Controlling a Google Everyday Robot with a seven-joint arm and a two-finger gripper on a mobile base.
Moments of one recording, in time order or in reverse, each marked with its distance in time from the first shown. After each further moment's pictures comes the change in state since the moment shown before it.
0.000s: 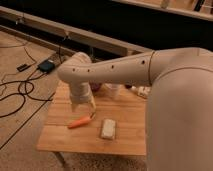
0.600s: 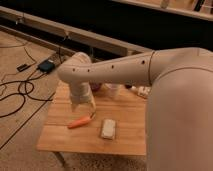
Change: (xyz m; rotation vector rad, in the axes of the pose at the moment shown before) arm 0.000 0.000 0.000 0.000 0.000 0.000
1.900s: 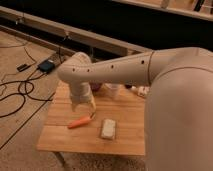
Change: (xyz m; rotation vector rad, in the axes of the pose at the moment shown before) arm -0.002 0.000 0.002 0.005 -0.002 0.079
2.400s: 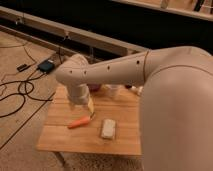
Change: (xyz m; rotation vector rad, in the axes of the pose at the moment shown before) arm 0.001 0.008 0.006 -0.002 -0.005 0.243
